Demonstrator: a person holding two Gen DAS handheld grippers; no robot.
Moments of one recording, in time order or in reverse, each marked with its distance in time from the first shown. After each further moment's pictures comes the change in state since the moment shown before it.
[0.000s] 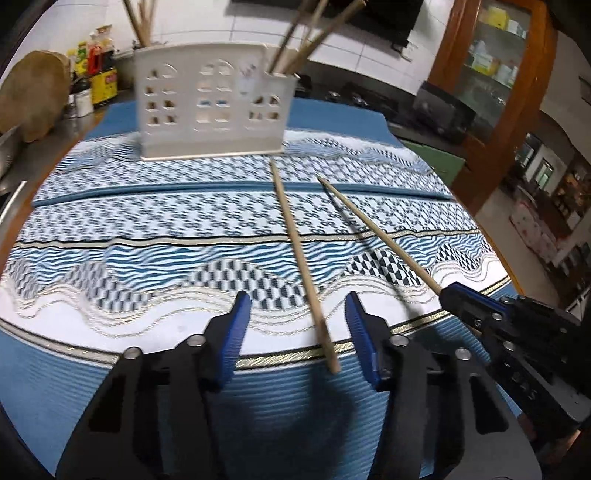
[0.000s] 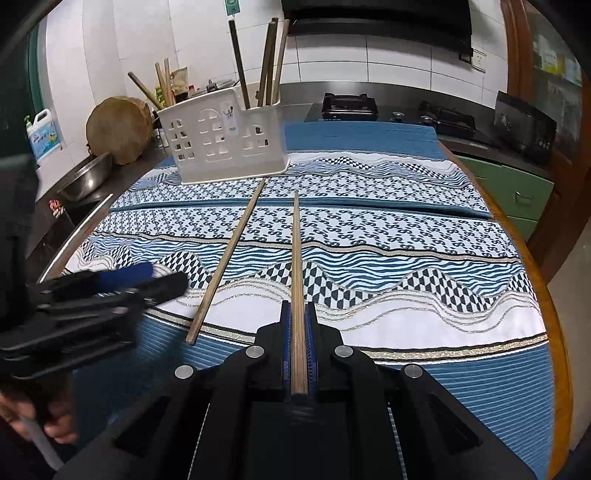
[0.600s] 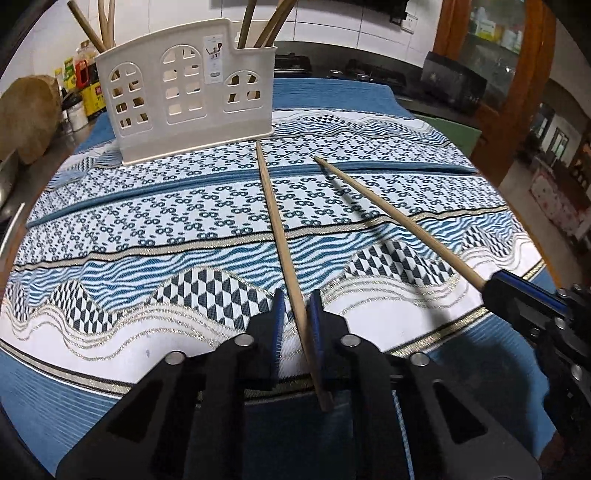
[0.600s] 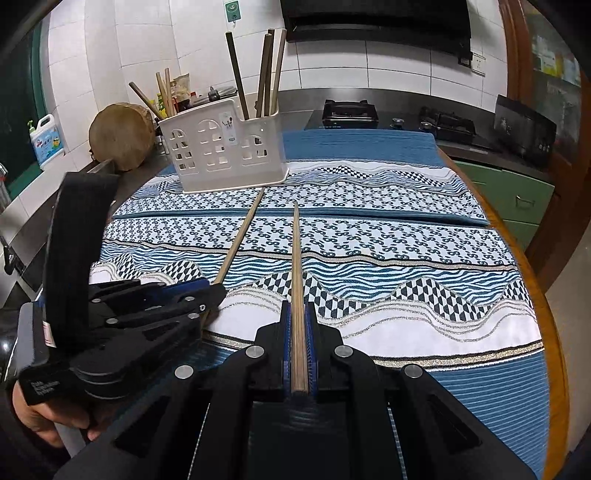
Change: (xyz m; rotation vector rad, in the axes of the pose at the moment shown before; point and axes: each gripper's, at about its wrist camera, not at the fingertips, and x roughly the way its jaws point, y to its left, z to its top) left arm 0.039 -0.027 0.008 0.078 0.050 0.111; right arm -0.007 -0.003 0.005 -0.005 -0.024 0.007
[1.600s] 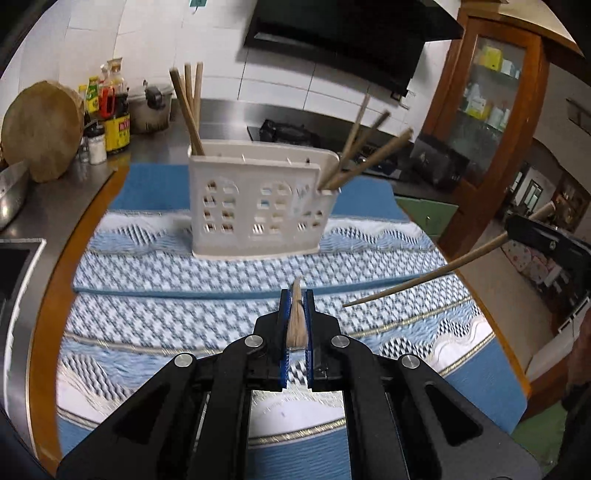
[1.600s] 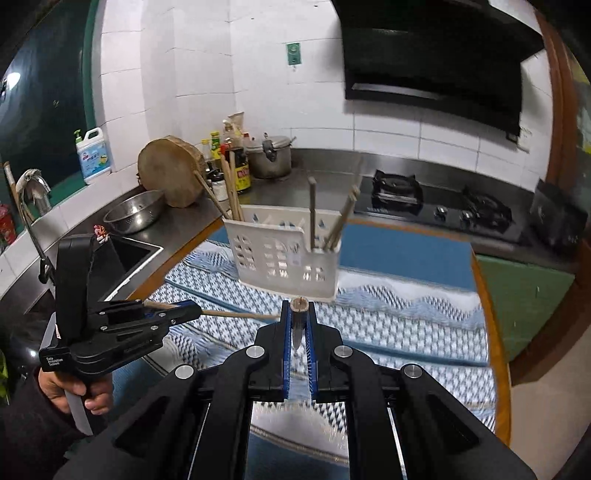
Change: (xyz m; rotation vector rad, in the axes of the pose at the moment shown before) left arm -0.103 0.115 0.067 -0.085 -0.211 -0.144; right arm -0.065 0.049 0.146 -0.182 -0.131 0.120
